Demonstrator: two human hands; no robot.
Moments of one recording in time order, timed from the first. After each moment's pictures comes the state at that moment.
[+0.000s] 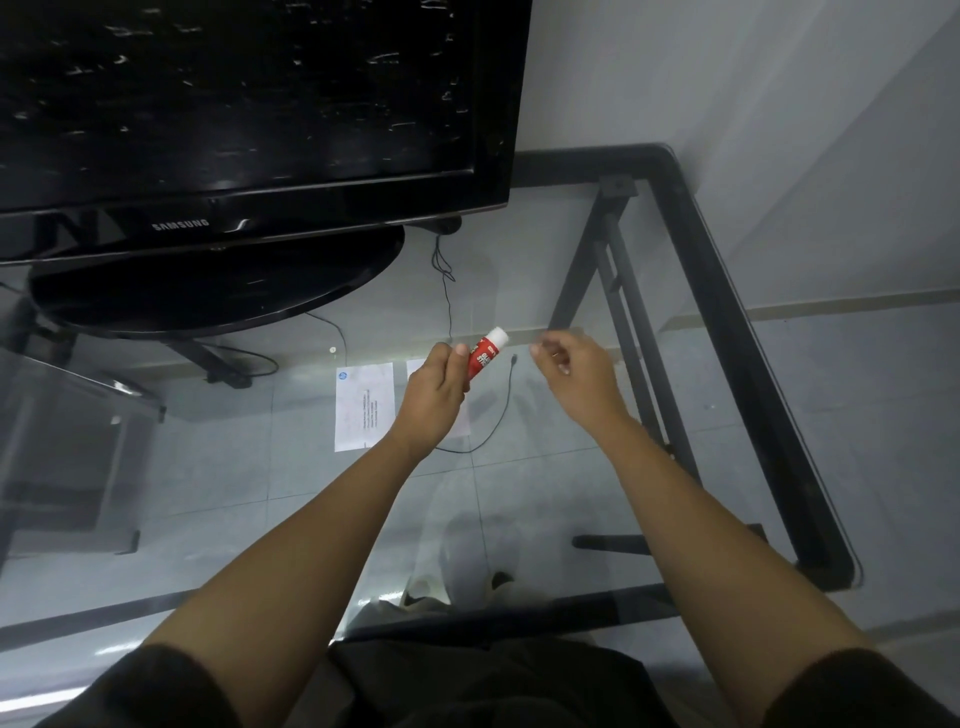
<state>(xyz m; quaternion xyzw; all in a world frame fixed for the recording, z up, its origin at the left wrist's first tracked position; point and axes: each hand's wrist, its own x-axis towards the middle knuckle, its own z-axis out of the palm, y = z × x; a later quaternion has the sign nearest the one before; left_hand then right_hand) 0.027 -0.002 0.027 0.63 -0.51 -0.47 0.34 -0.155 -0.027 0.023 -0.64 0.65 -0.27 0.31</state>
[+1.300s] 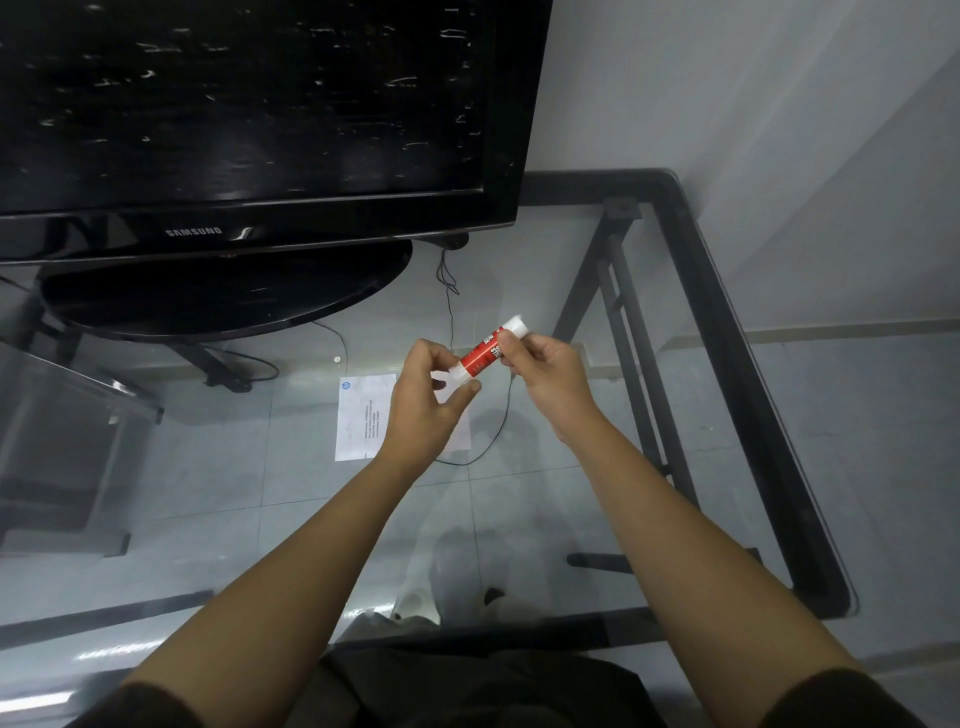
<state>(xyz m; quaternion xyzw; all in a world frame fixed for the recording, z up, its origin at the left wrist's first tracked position) 0.034 0.010 0.049 0.60 -0.55 -0.38 0.44 -0.115 -0.031 0.059 -0.51 0.59 -0.38 0.50</state>
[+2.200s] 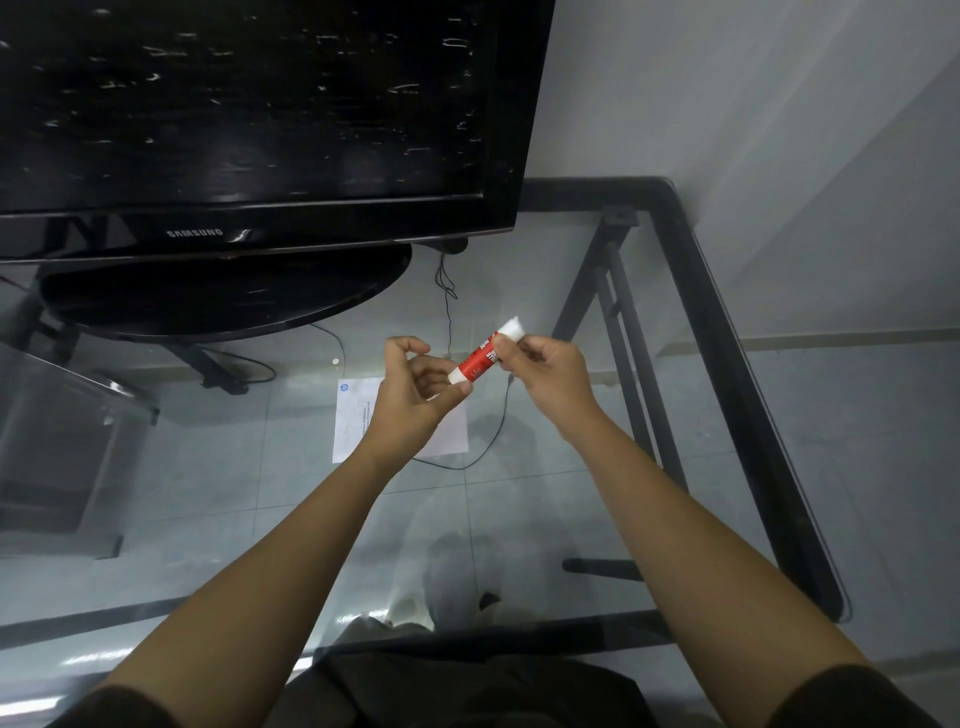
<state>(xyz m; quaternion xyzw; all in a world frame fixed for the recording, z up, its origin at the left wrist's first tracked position) 0.047 0.007 0.053 0.58 -0.49 -0.49 0.44 -0.117 -0.034 0.063 -0.54 0.59 -0.36 0.47</state>
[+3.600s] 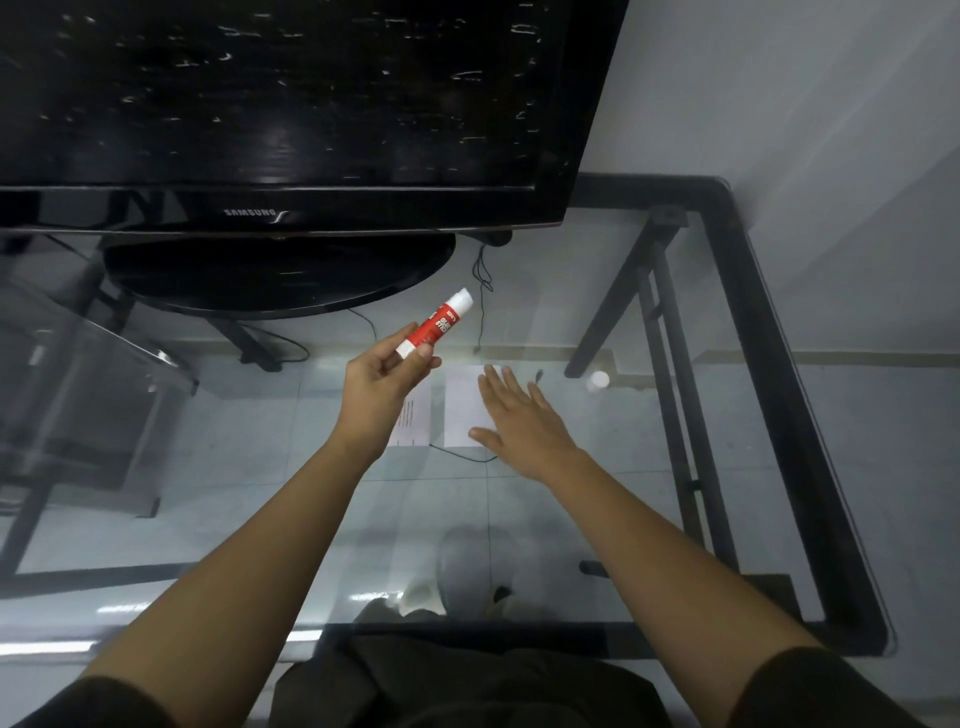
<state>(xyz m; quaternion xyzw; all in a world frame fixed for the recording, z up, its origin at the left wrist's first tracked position) 0.104 0.014 0.046 0.58 -0.36 -0.51 0.53 -0.078 -0.010 -0.006 -0.85 0.48 0.09 0.21</state>
